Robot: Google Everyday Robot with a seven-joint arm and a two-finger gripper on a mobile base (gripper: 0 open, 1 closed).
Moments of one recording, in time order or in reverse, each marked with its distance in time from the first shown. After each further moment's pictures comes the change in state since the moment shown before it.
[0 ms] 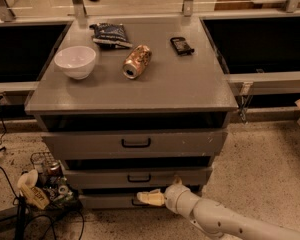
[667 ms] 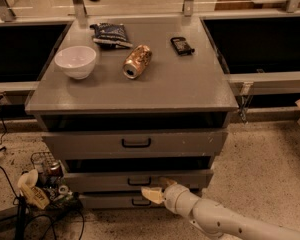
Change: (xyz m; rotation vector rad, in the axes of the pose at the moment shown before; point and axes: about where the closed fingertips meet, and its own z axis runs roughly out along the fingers) arm 0.000 0.000 0.000 0.000 0.000 0.000
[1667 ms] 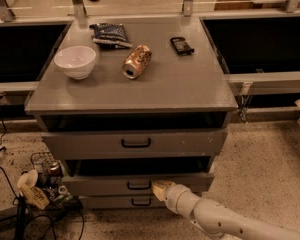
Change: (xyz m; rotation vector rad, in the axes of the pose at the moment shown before) arm 0.000 0.000 0.000 0.000 0.000 0.000
